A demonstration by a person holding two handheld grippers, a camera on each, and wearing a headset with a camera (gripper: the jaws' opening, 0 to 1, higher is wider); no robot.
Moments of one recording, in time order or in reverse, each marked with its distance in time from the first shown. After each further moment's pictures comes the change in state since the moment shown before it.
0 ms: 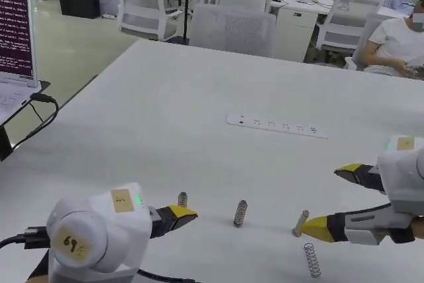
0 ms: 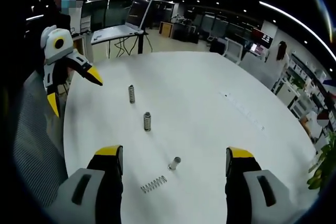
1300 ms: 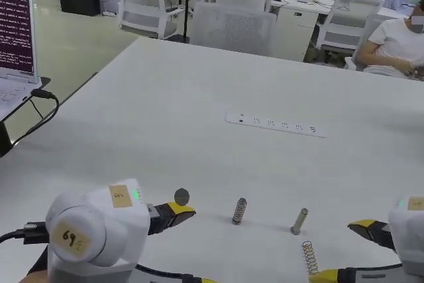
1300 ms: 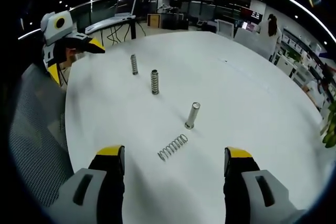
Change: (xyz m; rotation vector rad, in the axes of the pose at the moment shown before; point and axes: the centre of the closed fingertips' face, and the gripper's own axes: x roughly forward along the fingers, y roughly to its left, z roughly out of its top) left arm 0.000 0.003 0.000 -0.009 -0.007 0.006; right arm 0.001 0.029 -0.079 0.152 0.088 -0.007
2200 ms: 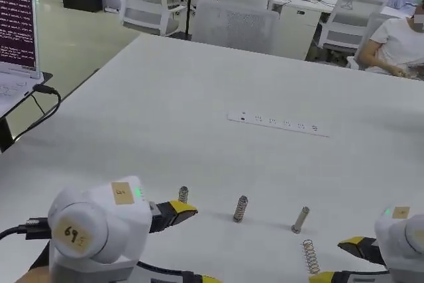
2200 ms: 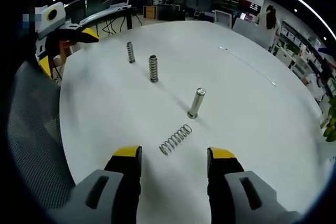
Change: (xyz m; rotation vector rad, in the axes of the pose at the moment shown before) left arm 0.000 -0.001 -0.003 -0.002 0.001 -0.006; right arm 0.013 0.005 -0.015 0.022 0.080 -0.021
